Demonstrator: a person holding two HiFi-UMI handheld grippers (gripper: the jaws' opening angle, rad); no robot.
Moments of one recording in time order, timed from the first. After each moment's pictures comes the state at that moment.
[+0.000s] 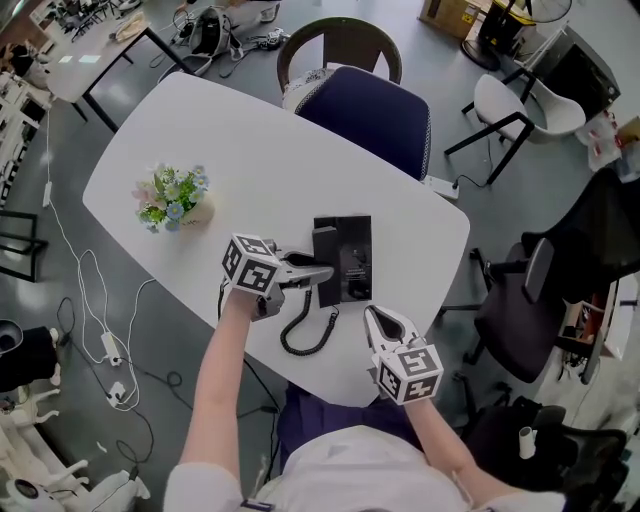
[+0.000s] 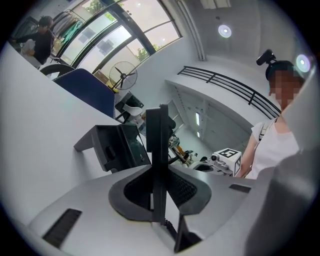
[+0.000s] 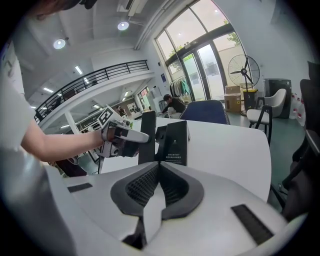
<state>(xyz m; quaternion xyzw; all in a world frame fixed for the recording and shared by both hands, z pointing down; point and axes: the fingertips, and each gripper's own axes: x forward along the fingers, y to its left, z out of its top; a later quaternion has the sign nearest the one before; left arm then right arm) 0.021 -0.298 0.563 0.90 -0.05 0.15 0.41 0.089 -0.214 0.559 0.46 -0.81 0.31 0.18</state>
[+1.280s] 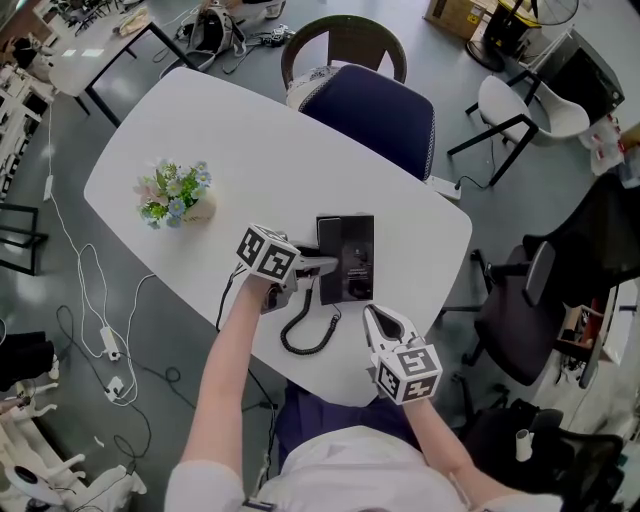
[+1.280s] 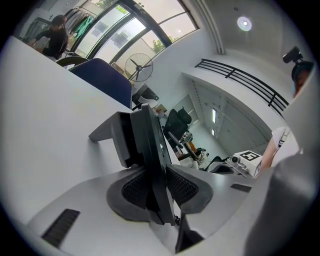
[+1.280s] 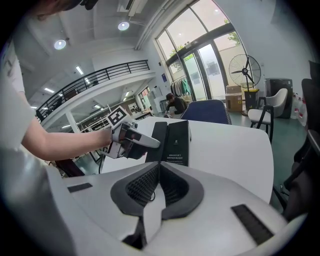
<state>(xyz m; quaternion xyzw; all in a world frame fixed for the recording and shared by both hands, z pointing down) 0.024 -0.317 0.603 0.86 -0.10 0.21 0.45 0.087 -0.217 0.559 0.46 -0.81 0.31 0.18</state>
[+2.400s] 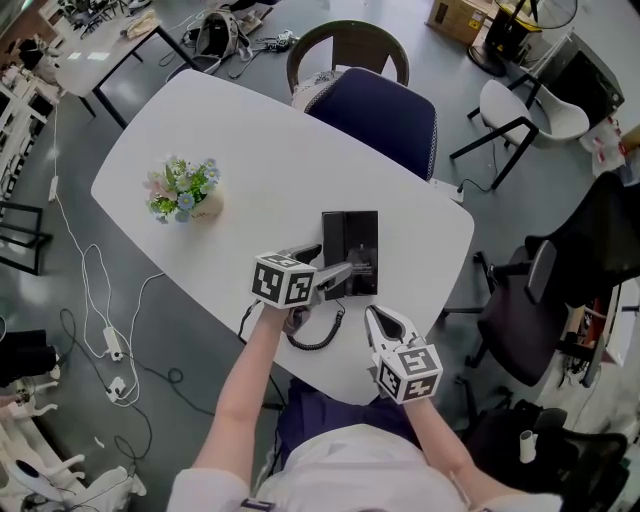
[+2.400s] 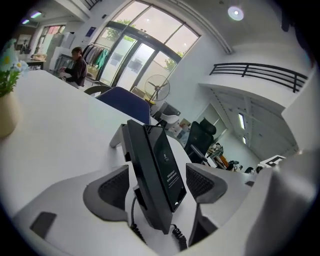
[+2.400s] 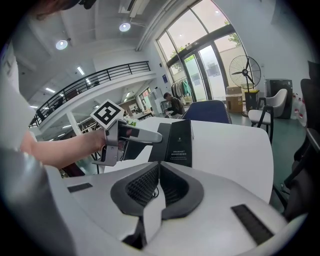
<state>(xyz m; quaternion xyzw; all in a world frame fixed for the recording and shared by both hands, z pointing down) 0.014 -0.311 0.588 0.85 -0.30 0.19 0.40 0.080 -0.204 0.560 0.46 -0.82 0.30 0.17</state>
